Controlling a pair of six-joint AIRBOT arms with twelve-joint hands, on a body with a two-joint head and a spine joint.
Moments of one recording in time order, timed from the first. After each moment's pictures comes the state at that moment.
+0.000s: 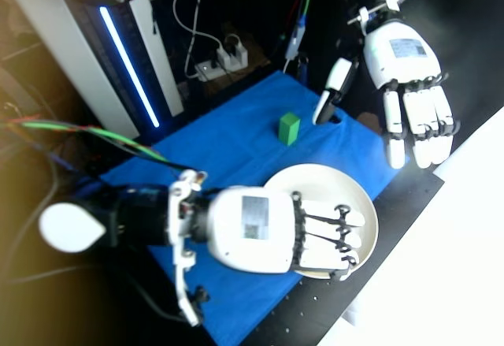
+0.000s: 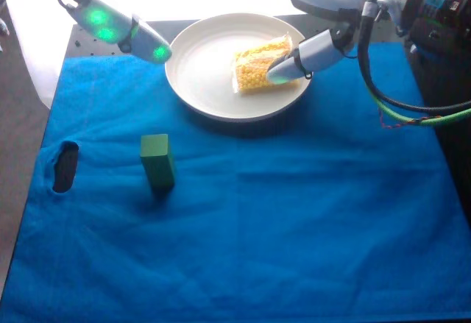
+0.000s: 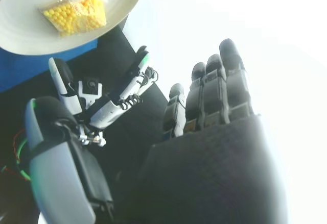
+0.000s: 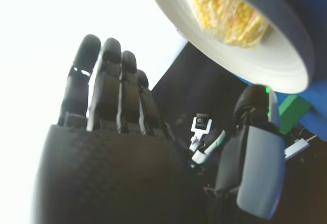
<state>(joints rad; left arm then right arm) 0.30 -1.11 1.47 0.67 -0.21 0.54 -0.49 -1.52 1.89 -0.64 0.57 -0.42</state>
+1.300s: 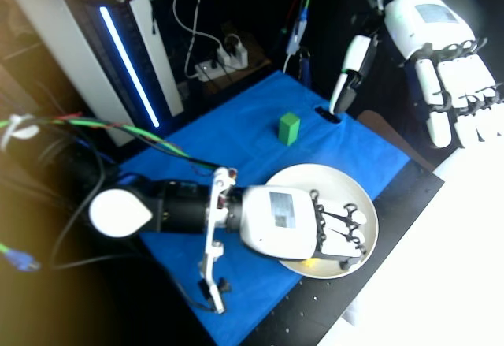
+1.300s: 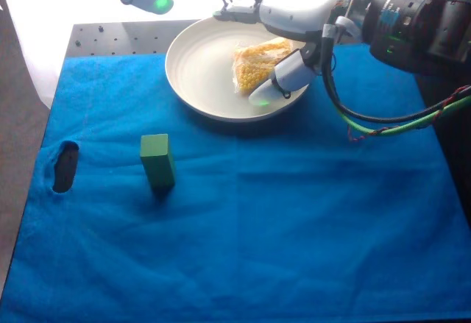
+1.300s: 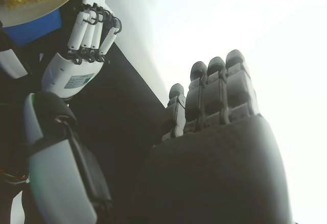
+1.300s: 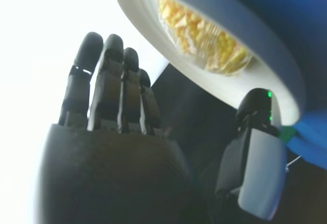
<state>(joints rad) 0.19 -1.10 1.46 0.69 -0.19 0.54 -0.49 -1.64 1.99 -0.76 0.49 -0.42</state>
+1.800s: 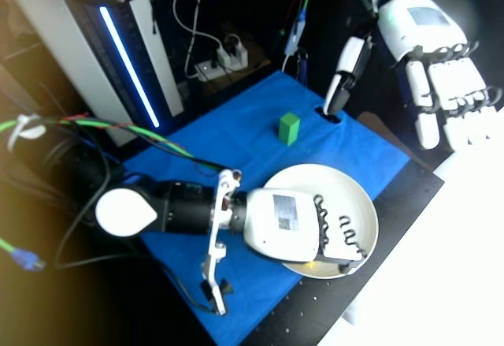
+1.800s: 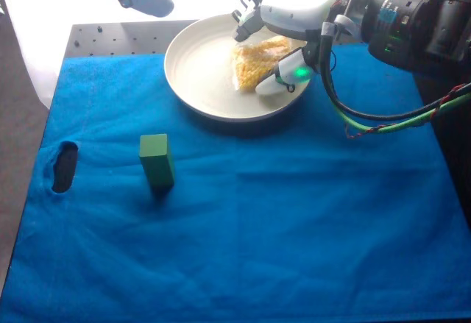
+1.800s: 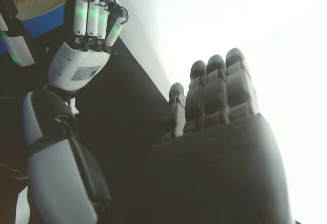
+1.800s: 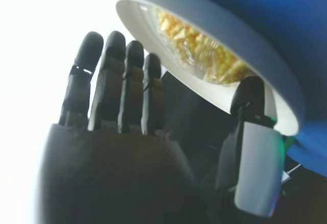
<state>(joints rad) 0.21 -1.09 1.45 0.68 -0.23 0.54 -0.49 -1.65 2.01 -0.75 0.47 -0.42</state>
